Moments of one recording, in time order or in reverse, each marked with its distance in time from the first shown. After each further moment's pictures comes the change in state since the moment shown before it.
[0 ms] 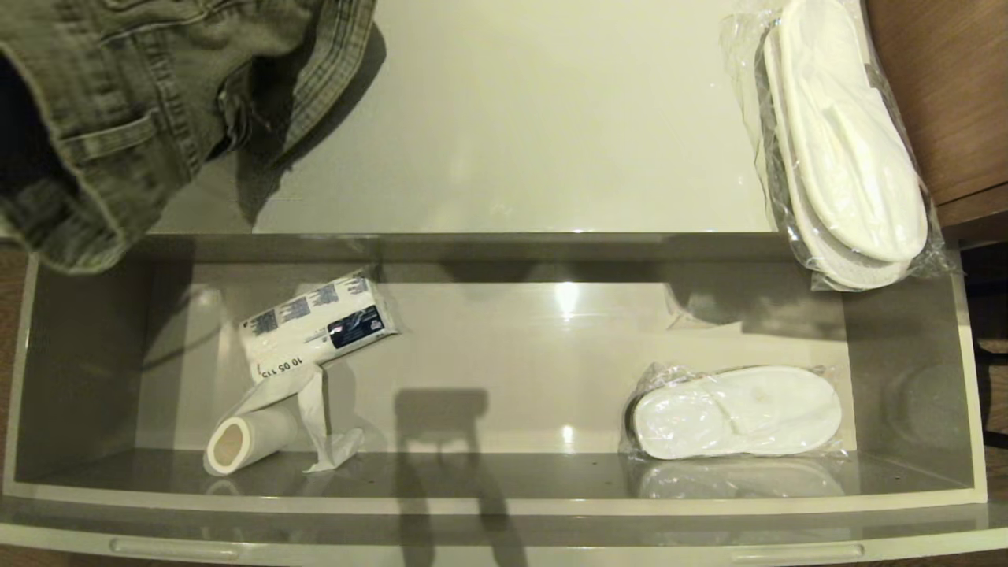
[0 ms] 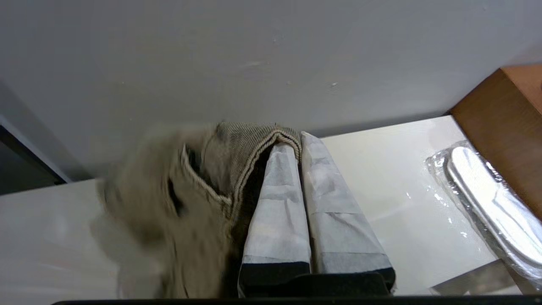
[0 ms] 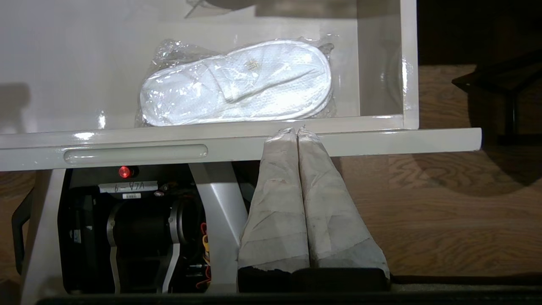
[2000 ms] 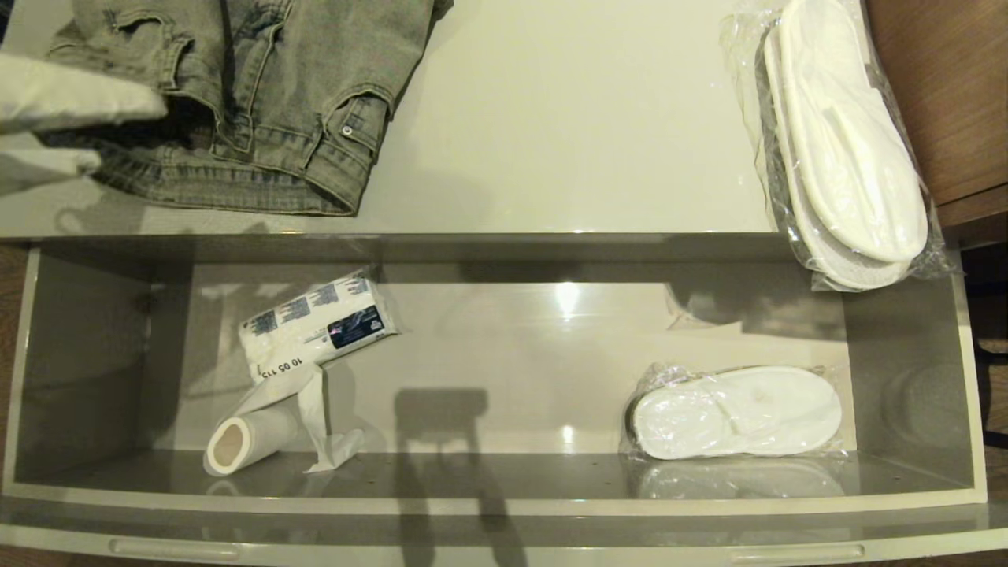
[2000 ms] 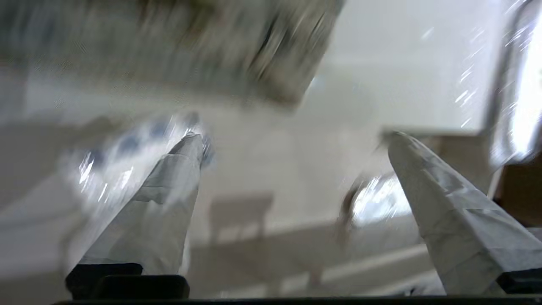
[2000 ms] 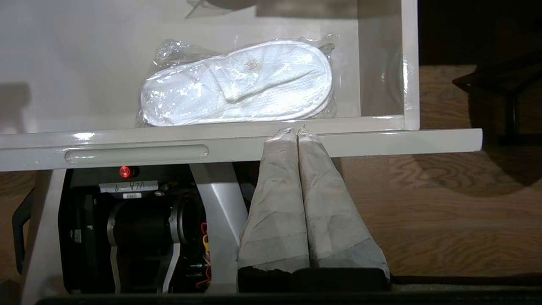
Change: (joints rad) left arm 0.006 -0.059 0.609 0.131 0.003 -0.343; right arm 0.000 0.000 0.000 0.000 0.000 0.000
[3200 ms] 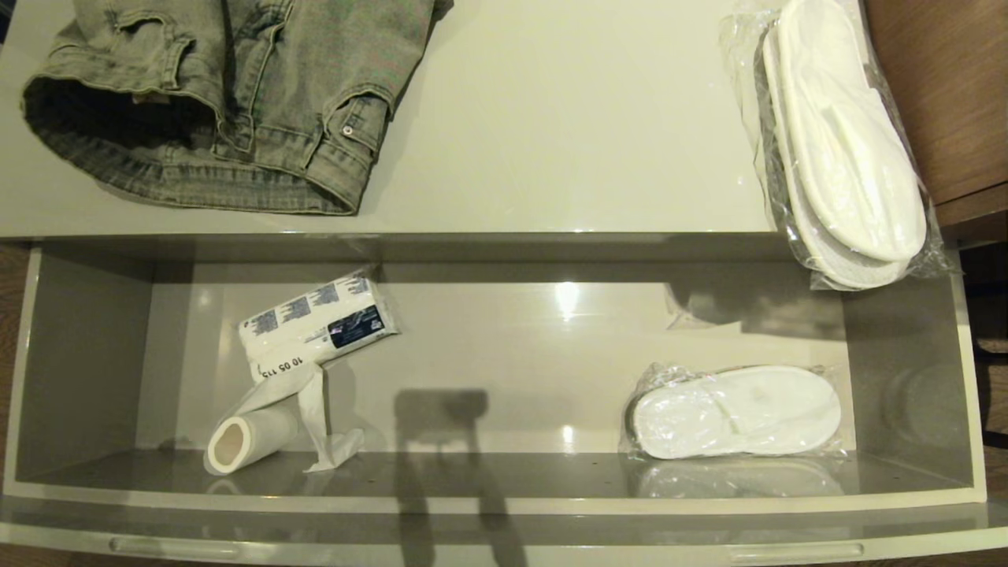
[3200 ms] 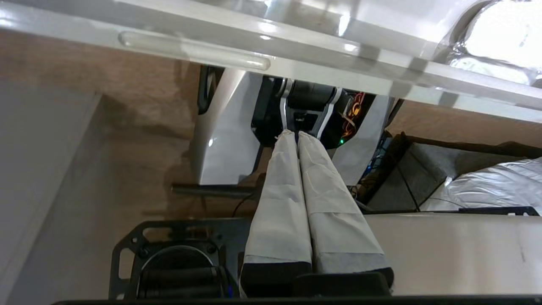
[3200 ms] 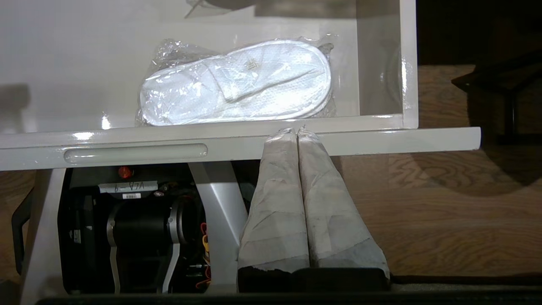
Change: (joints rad) left arm 0.123 -0.524 0.535 0.456 0.013 0.025; right arm 0.000 0.000 0.000 0.000 0.000 0.000
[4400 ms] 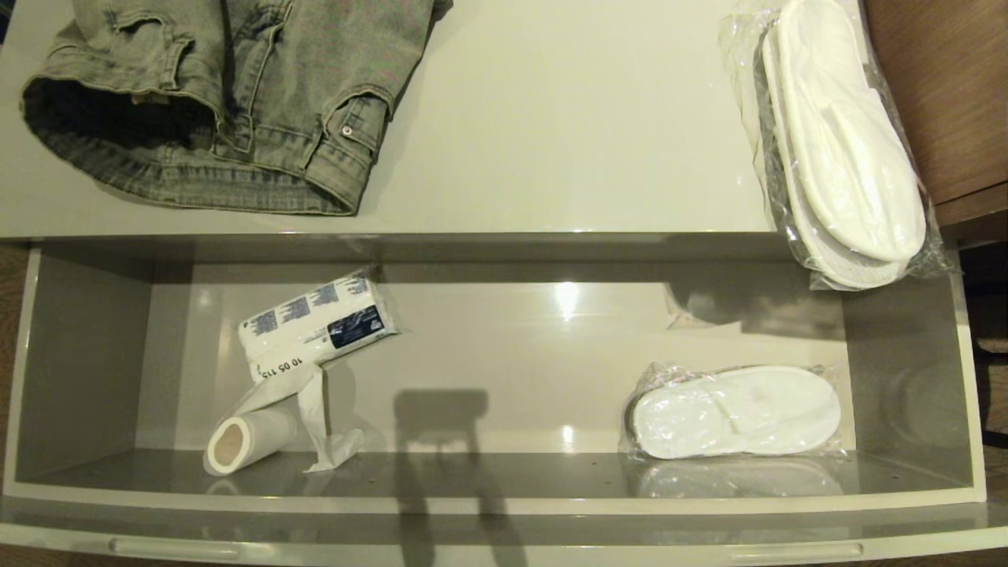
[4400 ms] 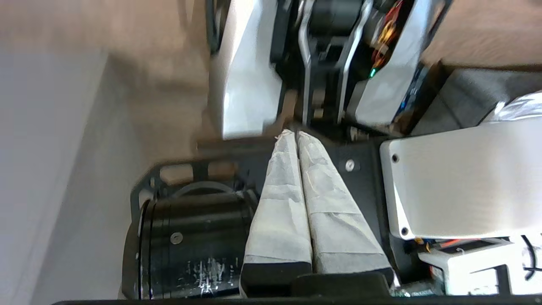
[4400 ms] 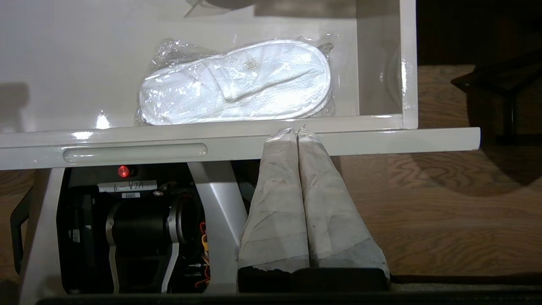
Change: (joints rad) left arm 0.003 -0.184 0.146 0.166 -0.038 0.177; right arm 0.000 0.000 0.000 0.002 0.000 -0.003
